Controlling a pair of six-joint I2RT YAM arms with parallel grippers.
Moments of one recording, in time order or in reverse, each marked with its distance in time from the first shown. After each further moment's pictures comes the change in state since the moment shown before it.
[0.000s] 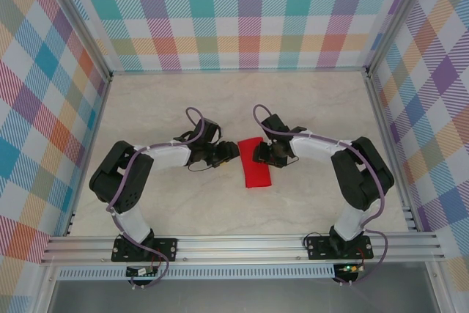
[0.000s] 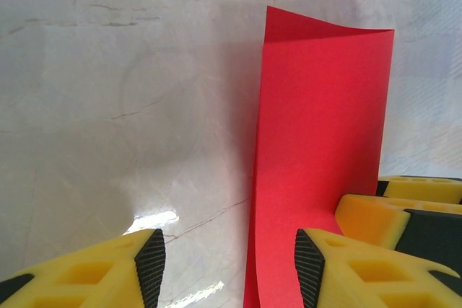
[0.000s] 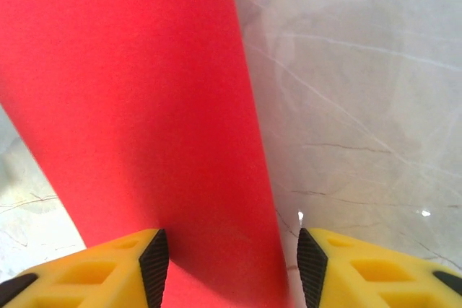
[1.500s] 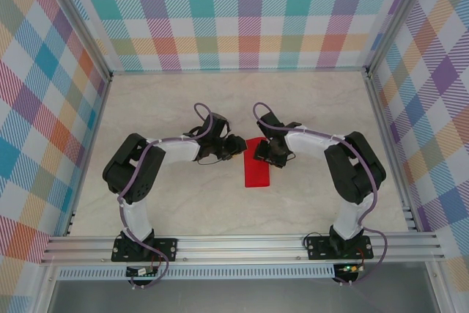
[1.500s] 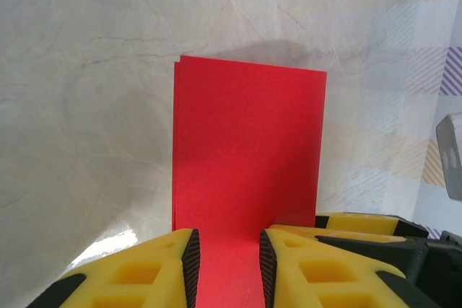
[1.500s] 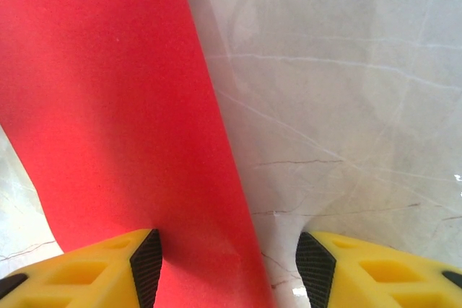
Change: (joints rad) left arm -0.025 0.121 0.107 0.104 0.027 -0.074; right arm -0.005 0.082 0.090 -0.104 0.071 0.119
